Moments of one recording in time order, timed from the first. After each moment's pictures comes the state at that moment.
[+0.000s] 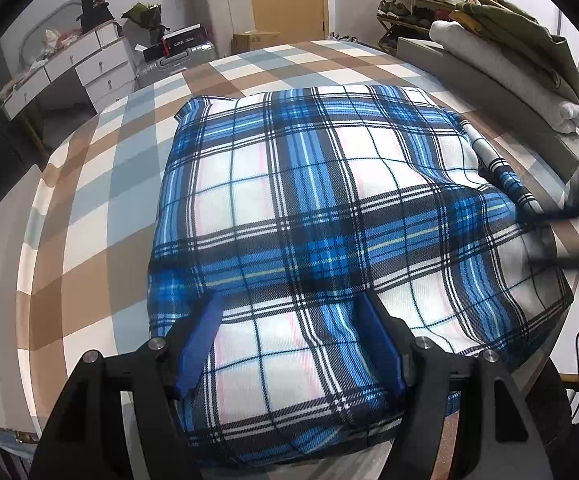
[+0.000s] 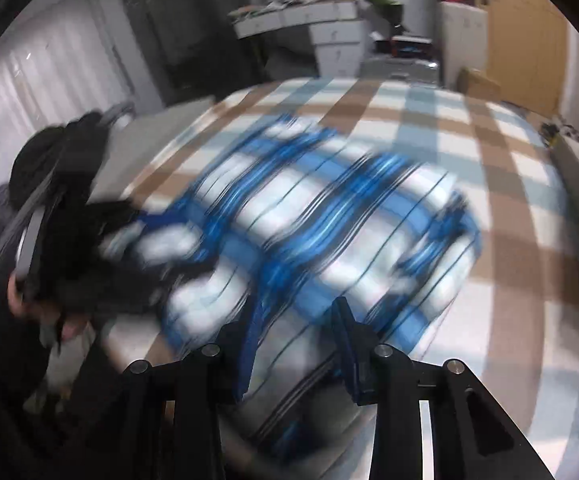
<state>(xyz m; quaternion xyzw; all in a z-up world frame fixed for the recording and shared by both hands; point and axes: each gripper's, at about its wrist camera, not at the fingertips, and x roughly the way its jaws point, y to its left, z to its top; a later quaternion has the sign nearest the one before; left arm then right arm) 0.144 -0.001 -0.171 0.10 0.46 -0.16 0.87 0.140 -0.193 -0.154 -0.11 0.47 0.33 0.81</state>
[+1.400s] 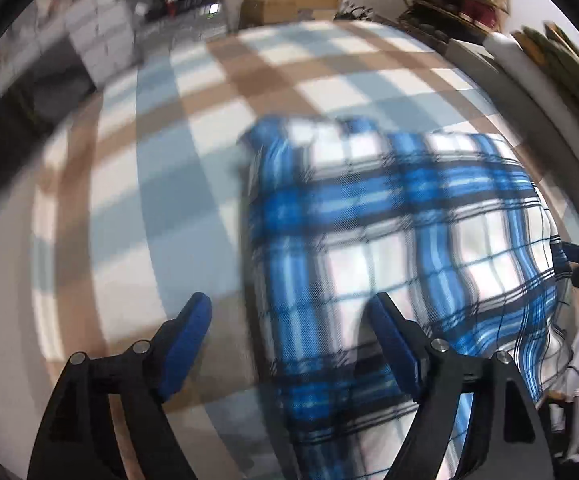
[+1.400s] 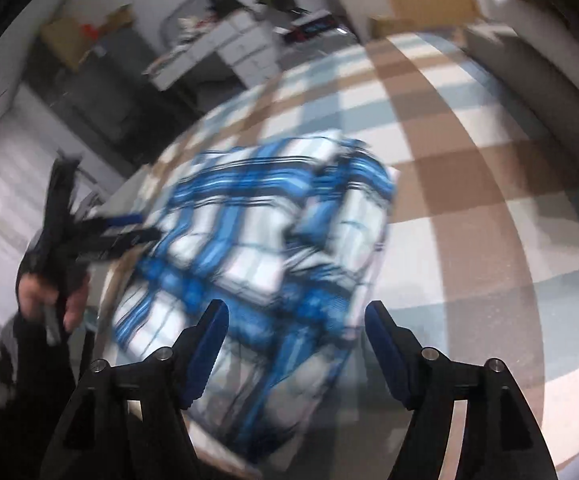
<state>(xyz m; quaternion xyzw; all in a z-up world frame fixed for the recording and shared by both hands) 0.241 0.046 -0.163 0.06 0.55 -0.17 0.81 0.185 -0.266 -0.139 0.12 0.51 0.22 0.82</state>
